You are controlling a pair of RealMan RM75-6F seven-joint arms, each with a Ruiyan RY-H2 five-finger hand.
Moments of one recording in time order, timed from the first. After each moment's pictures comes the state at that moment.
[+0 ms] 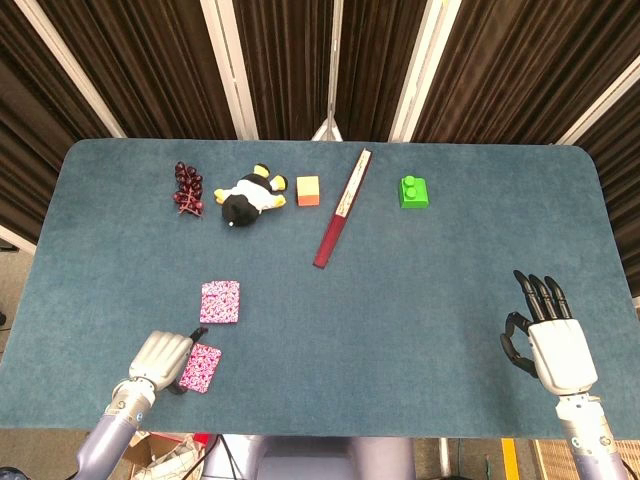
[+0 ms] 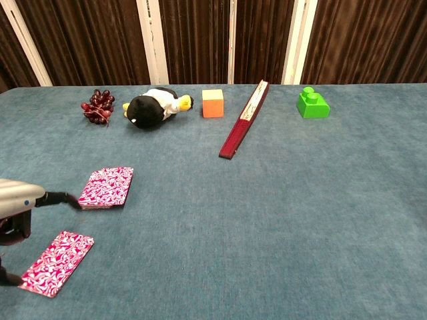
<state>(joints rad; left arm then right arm) -0.61 -1.37 0.13 -2.03 0.79 1.24 0.80 0.14 -1.22 0.06 -1.57 -1.63 1.53 -0.11</state>
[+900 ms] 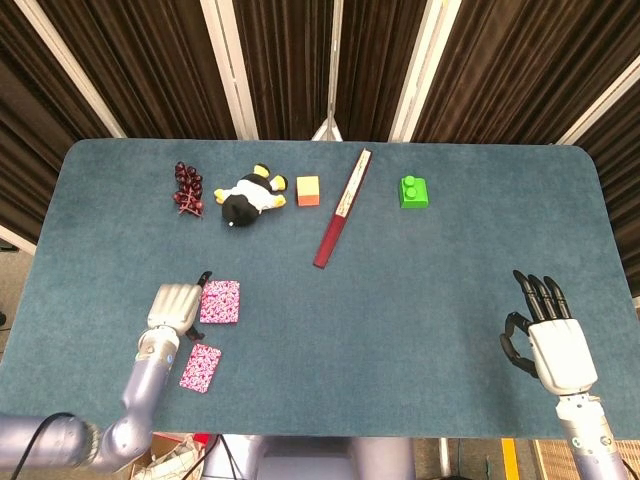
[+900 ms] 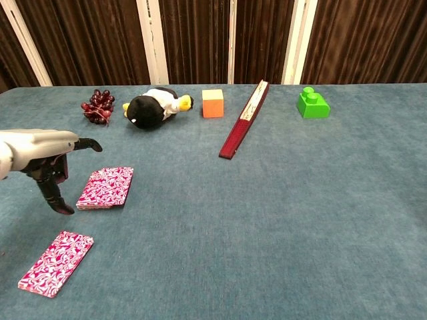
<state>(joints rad) -0.78 -1.52 -0.15 -1.82 0.40 1.27 0.92 0.14 -1.21 0.06 -1.57 -1.63 1.53 -0.08</state>
